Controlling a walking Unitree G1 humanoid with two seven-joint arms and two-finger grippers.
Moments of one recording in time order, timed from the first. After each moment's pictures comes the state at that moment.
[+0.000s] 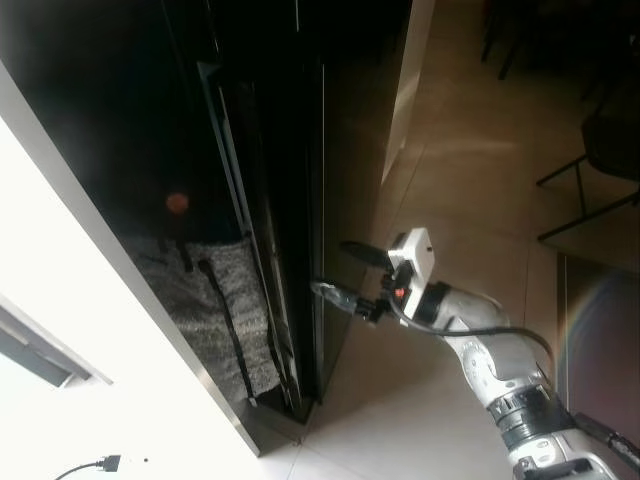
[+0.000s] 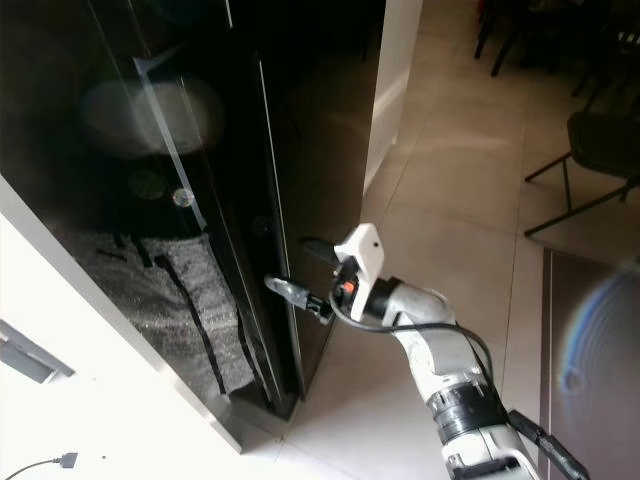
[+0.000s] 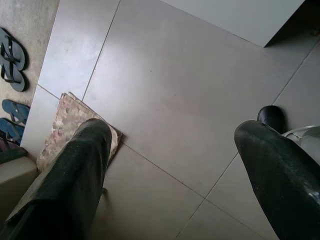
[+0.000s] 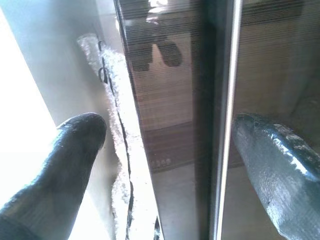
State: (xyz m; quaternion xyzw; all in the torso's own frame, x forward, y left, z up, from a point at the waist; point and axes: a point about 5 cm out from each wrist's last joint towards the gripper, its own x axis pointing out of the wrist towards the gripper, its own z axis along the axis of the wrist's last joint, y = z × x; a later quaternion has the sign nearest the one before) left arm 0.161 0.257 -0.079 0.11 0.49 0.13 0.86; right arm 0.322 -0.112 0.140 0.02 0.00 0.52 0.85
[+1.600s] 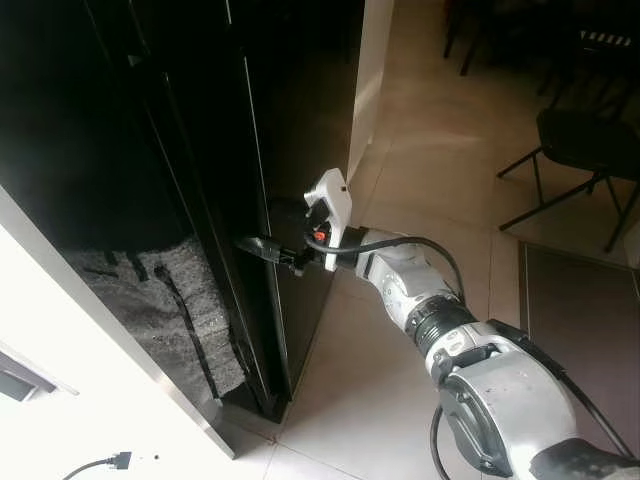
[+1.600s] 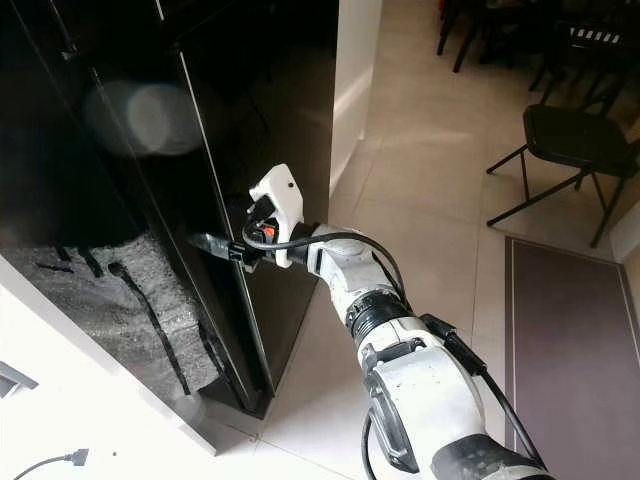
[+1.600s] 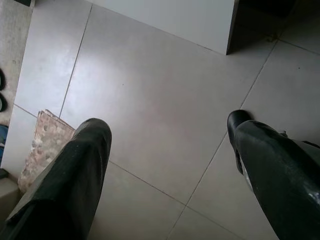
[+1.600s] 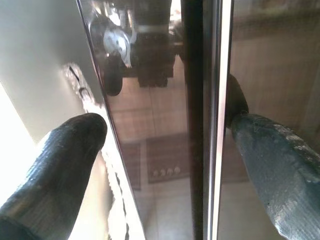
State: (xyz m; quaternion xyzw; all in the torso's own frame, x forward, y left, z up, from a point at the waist) left arm 0.165 0.244 -0.081 0.10 0.48 0.13 0.86; right arm 0.368 -0.023 0.185 0.04 -0.01 0.57 0.82
